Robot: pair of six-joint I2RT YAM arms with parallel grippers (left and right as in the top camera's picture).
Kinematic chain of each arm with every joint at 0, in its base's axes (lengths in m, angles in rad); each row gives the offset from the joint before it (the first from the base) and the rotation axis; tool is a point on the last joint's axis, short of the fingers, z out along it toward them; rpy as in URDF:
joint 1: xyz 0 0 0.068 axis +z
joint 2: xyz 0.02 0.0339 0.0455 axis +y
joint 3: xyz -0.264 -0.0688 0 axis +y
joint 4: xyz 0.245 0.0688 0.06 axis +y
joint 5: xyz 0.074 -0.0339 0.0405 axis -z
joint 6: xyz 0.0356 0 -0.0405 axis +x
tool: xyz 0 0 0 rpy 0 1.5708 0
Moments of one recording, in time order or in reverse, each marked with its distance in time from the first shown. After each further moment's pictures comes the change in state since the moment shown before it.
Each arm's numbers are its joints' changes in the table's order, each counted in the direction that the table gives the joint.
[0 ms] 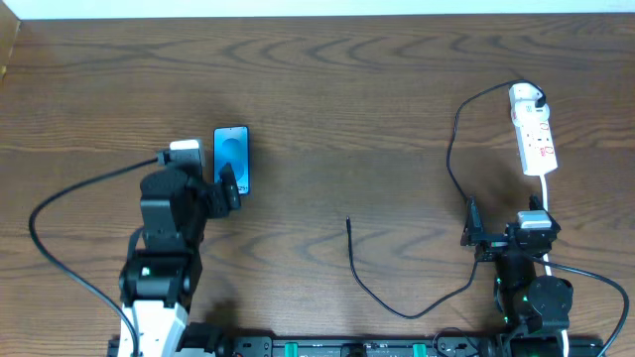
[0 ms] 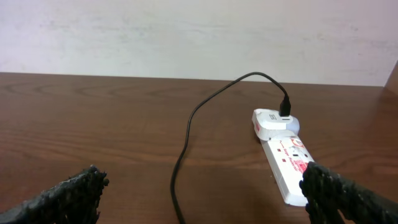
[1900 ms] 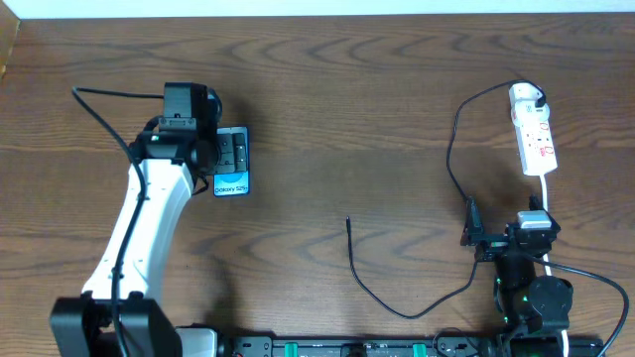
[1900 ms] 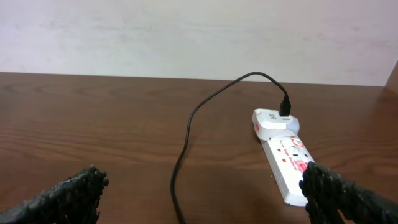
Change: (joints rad) left arm 0.000 0.660 -0.528 0.429 0.020 -0.004; right arm 0.000 0.000 0.000 0.000 0.000 0.000
